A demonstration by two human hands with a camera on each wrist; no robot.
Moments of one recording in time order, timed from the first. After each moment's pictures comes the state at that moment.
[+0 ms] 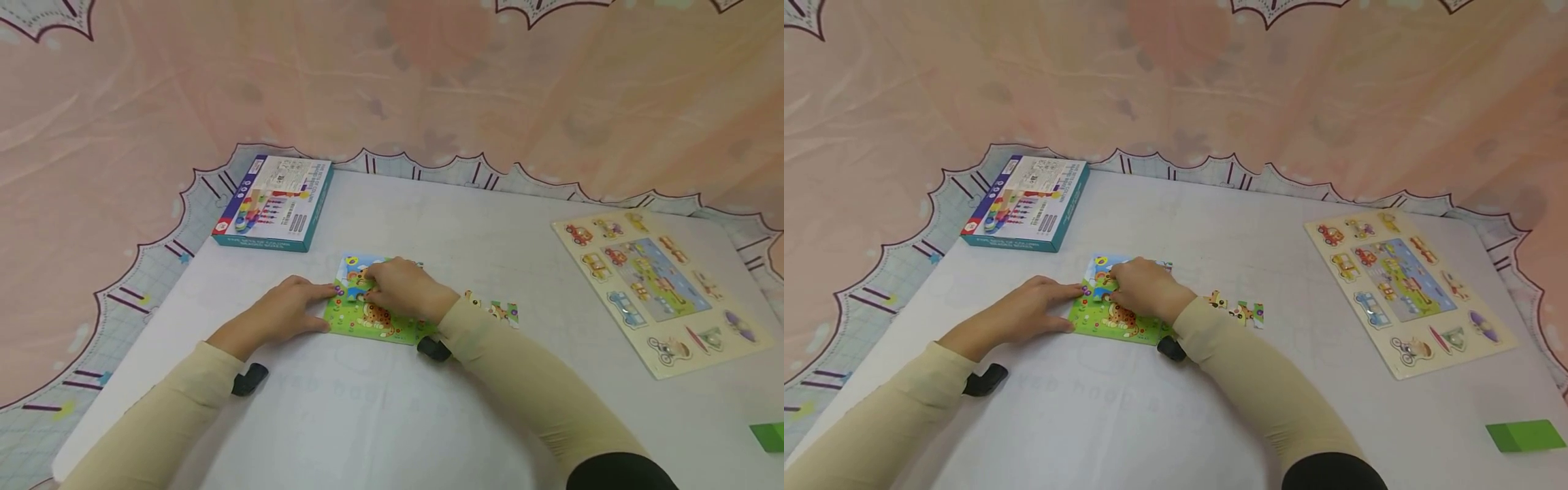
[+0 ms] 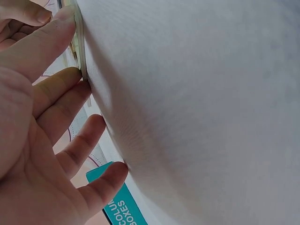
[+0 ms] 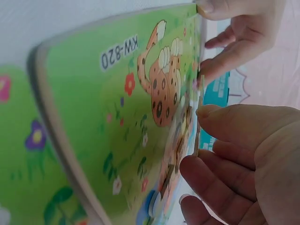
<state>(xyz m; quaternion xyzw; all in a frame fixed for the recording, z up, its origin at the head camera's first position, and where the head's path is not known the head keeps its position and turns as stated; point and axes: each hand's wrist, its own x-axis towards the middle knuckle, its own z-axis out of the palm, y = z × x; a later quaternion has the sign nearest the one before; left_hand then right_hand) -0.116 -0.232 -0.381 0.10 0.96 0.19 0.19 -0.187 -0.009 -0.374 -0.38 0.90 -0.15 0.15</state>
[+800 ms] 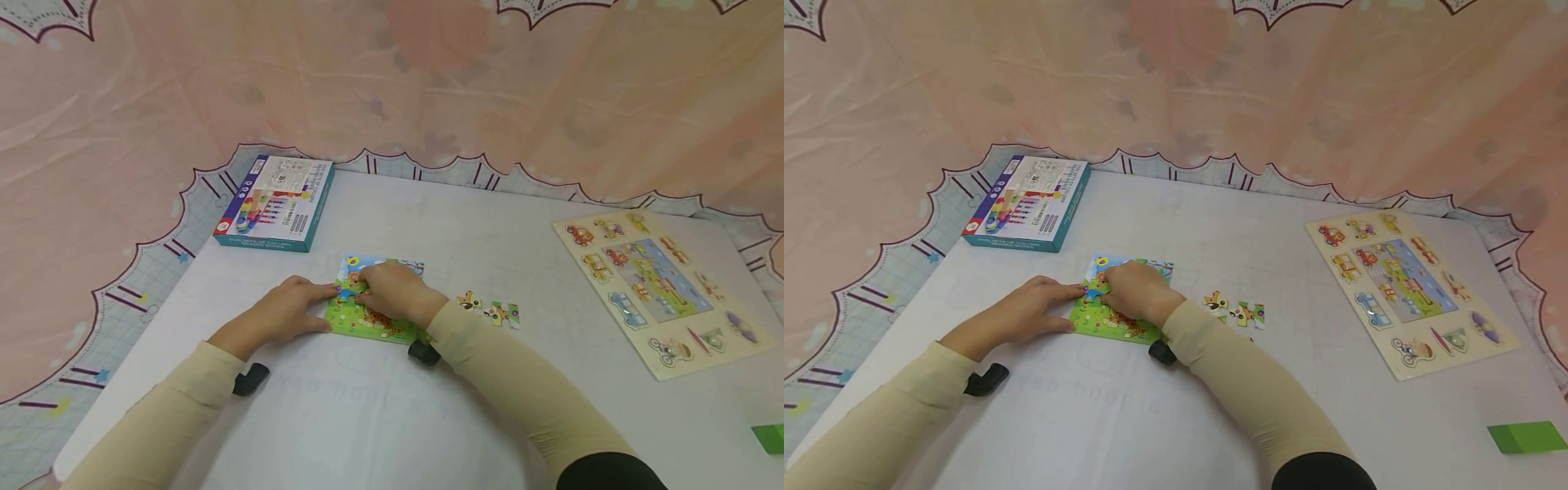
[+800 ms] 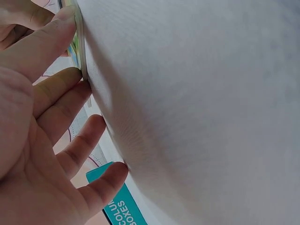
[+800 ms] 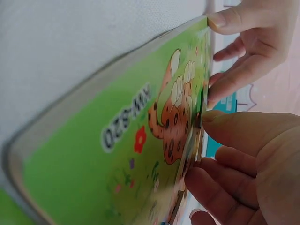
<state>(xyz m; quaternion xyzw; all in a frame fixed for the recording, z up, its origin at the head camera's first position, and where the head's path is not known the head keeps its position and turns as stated) -0.115 -0.232 -0.382 0.11 0.96 0.19 0.18 -0.184 -0.024 -0.382 -0.38 0.90 -0.12 0.14</state>
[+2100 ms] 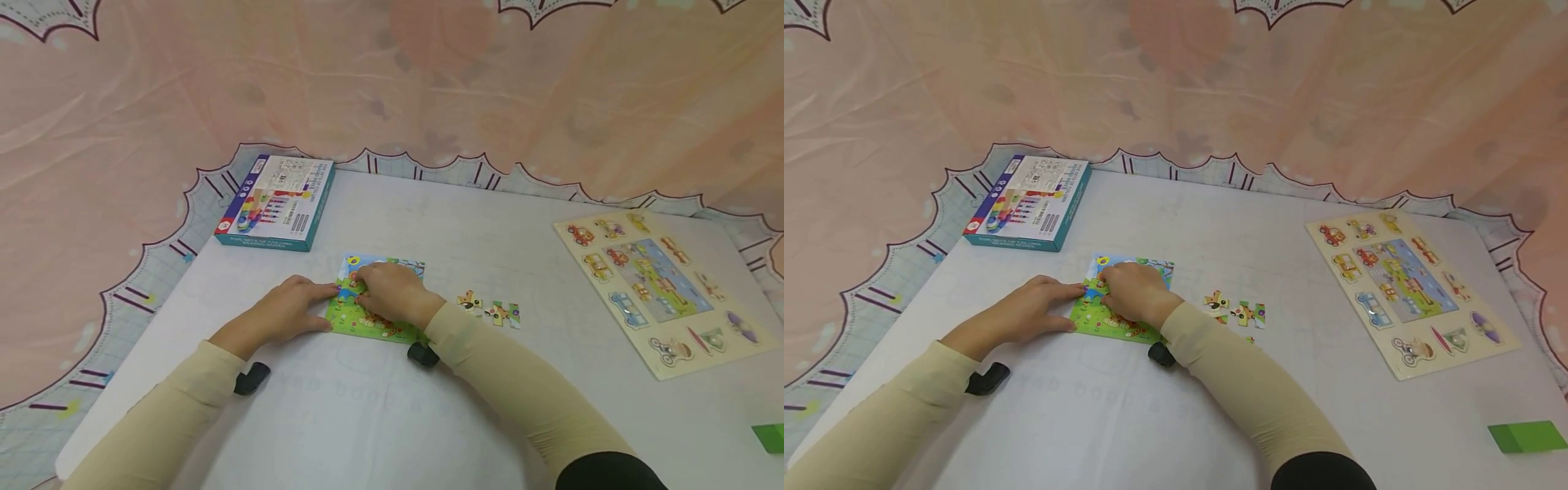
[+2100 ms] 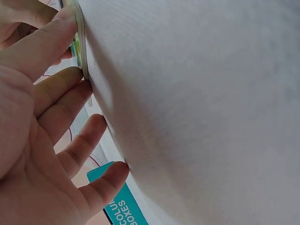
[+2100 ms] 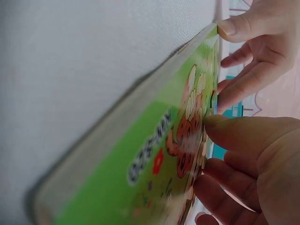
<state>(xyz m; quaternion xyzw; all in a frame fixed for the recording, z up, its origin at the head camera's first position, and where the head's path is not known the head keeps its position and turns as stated) -0.115 -0.233 -0.382 0.11 0.96 0.19 0.18 -0.181 -0.029 -0.386 -0.37 0.91 -0.11 0.14</state>
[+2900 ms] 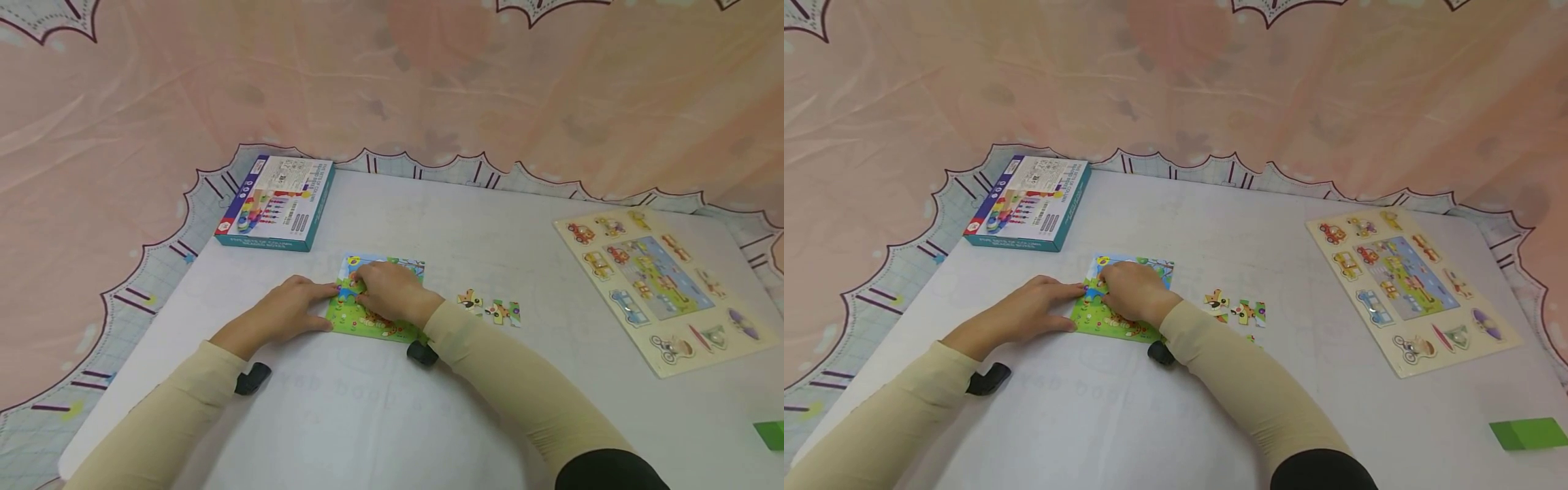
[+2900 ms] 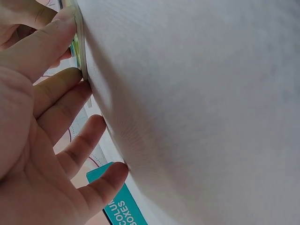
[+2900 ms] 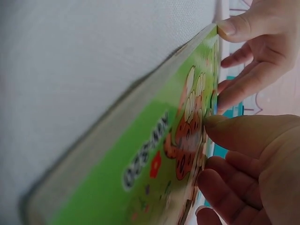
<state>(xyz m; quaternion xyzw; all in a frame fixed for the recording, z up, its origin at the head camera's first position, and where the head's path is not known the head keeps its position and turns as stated) -0.116 -0.232 -0.383 0.11 0.96 0.19 0.18 -0.181 -0.031 -0.385 -0.36 0.91 -0.12 0.15</state>
